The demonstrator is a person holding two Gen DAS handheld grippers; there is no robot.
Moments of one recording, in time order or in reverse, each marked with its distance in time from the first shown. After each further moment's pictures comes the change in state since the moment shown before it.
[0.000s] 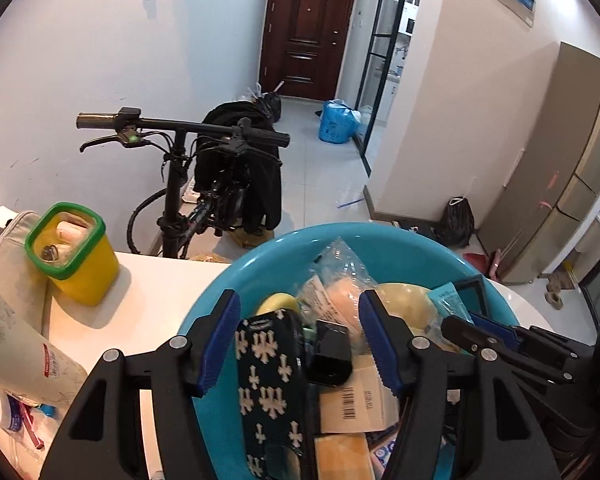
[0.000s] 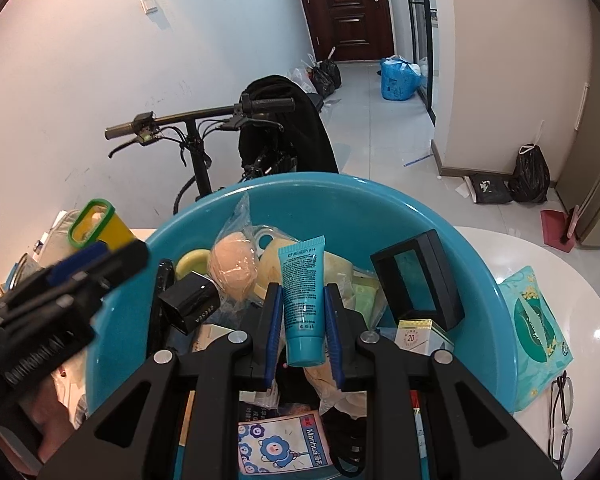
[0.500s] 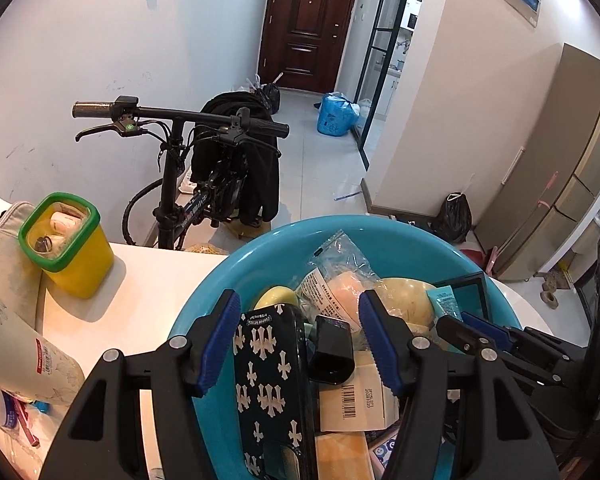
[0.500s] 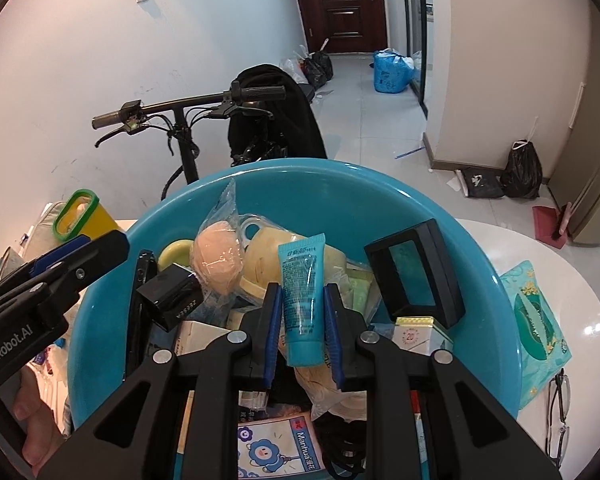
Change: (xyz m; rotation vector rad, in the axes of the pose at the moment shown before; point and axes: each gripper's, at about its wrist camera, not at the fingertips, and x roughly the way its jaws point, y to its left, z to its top) left arm 0.009 0.002 -0.002 -0.012 0.026 -0.018; right arm 0.012 0.003 -0.003 -0.003 0.020 -0.046
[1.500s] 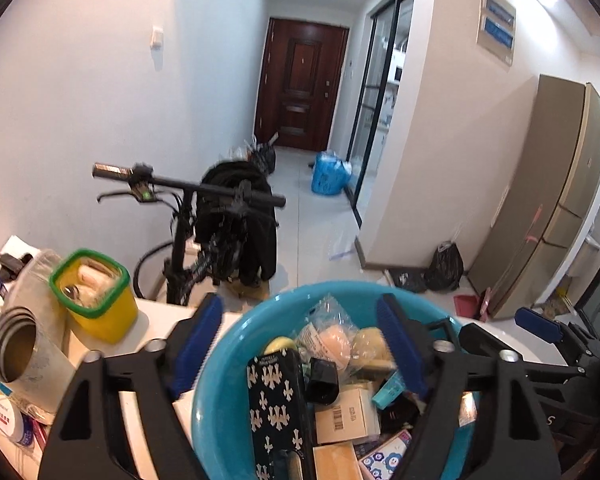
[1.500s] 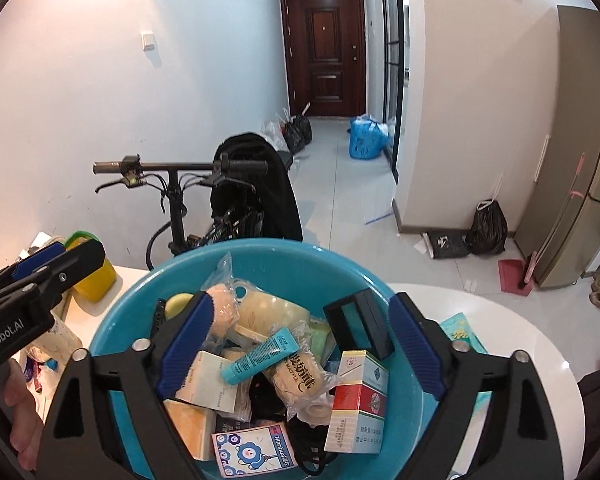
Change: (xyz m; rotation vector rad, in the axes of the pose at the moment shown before) left arm -0.082 0.000 0.010 0.024 -0.256 -0.009; right arm -0.085 0.008 0.007 -0.038 -0.261 -0.090
